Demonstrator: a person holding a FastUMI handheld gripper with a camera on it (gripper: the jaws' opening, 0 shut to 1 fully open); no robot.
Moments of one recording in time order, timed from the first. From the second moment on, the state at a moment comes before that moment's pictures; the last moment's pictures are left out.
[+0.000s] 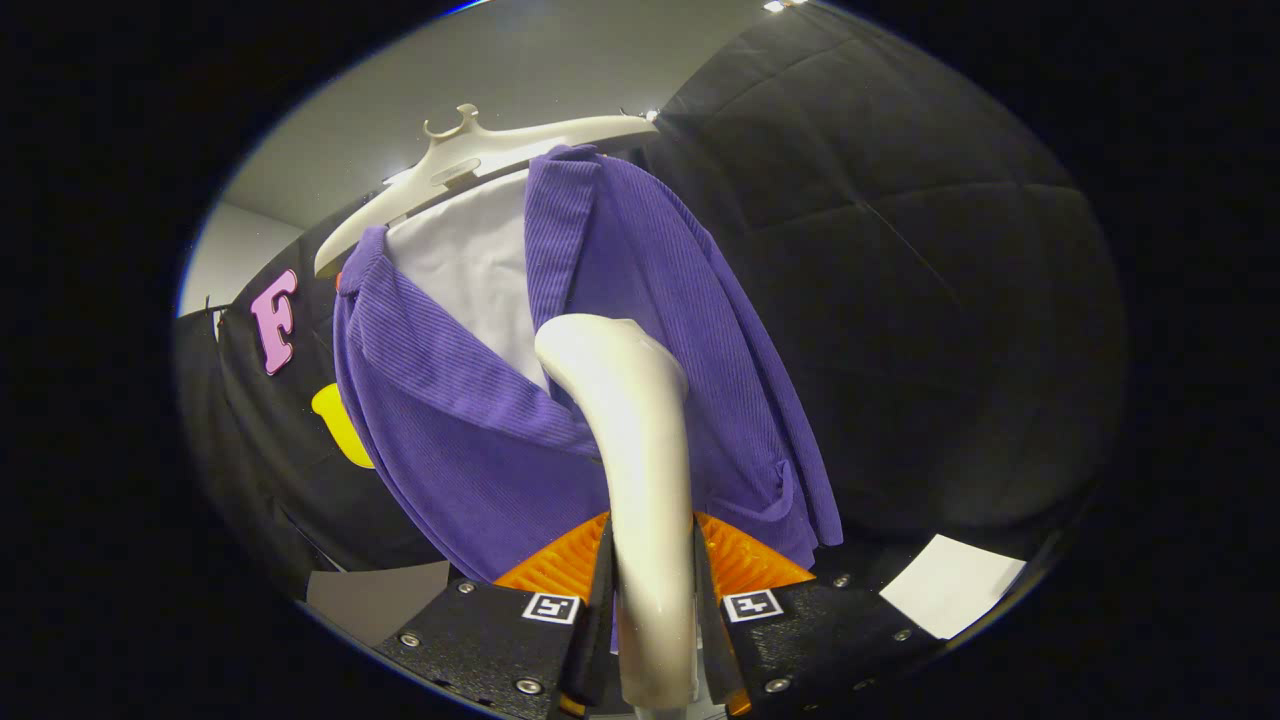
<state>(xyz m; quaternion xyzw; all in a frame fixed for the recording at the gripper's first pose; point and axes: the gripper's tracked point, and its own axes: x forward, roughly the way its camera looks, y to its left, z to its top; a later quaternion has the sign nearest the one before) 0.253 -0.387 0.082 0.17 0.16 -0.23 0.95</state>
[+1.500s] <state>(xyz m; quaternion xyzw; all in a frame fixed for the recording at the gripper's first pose) 0.200 -0.385 -0.135 0.24 0.32 -0.26 0.88</state>
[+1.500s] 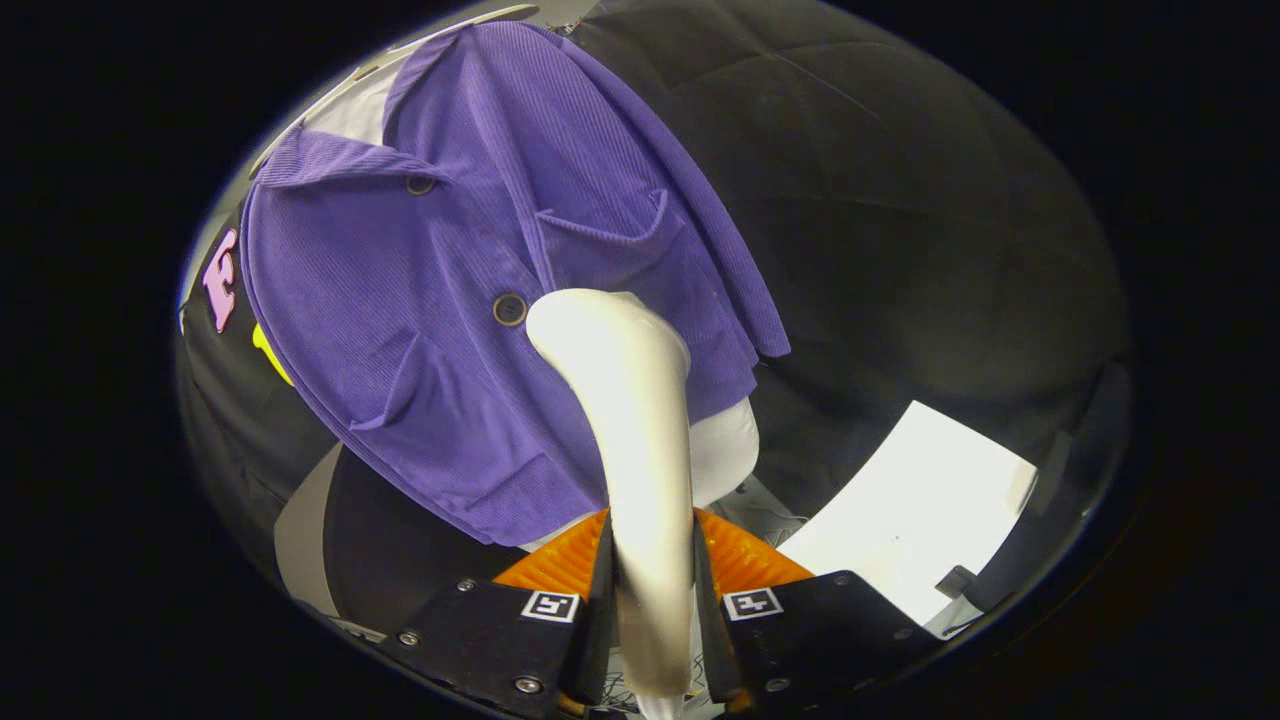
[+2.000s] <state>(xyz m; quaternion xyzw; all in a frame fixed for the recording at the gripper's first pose) 0.189 -0.343 -0.213 0.26 0.38 -0.25 0.85</state>
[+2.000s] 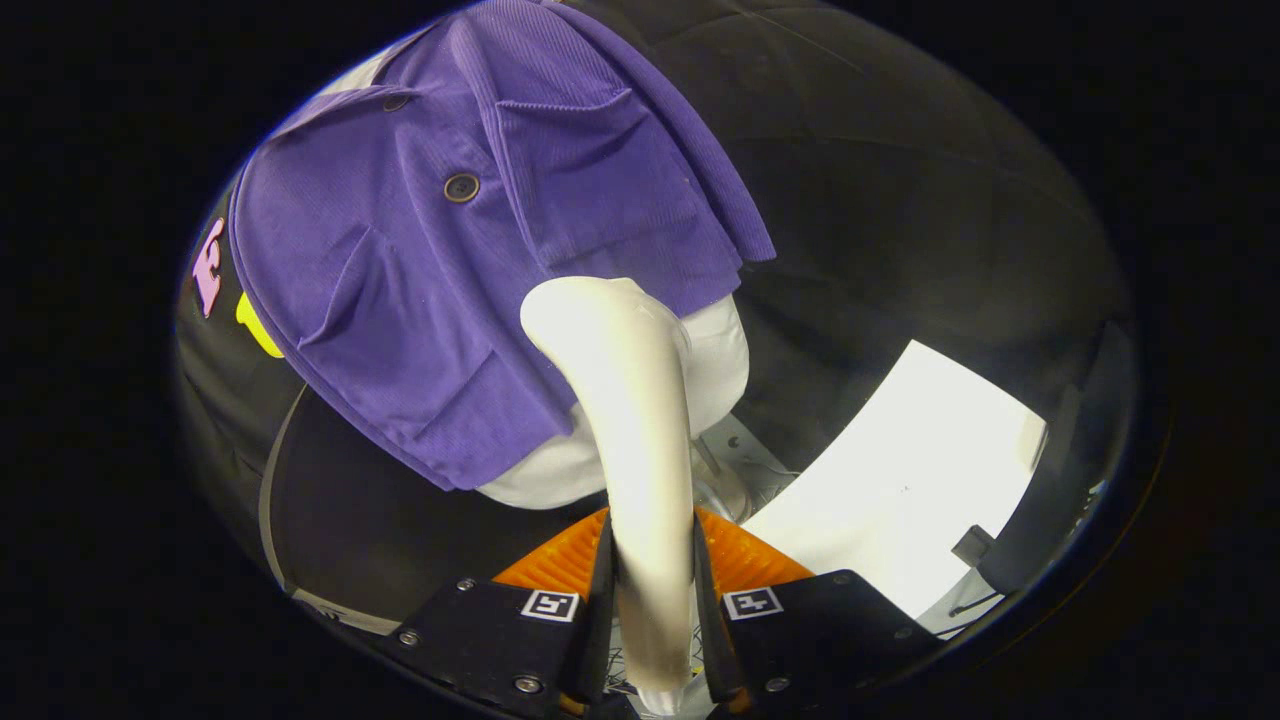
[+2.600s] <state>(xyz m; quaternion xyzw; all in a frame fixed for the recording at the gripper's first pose) 0.150 -0.240 -0.121 0.22 0.32 -0.16 0.91</state>
